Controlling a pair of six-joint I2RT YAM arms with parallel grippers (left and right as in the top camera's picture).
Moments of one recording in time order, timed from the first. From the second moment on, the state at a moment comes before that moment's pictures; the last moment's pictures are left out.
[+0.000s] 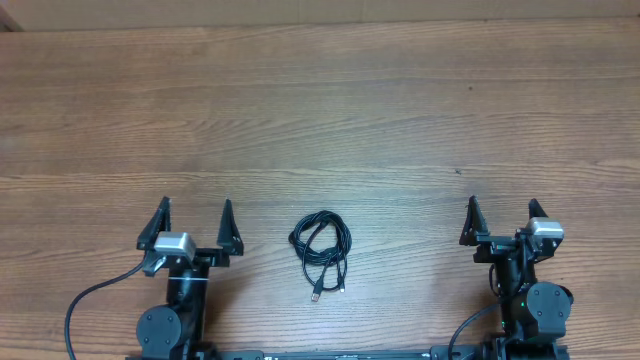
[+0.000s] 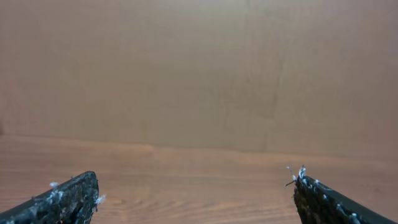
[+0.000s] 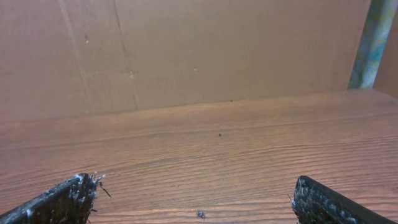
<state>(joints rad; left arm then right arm) -0.09 0.02 0.02 0.19 -0.04 -0.12 -0.03 0.01 0.02 -0.03 0.00 0.10</state>
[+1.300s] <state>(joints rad) -0.09 0.02 0.02 0.45 0.18 -0.31 -0.03 0.01 0.02 -0.03 0.00 0.10</state>
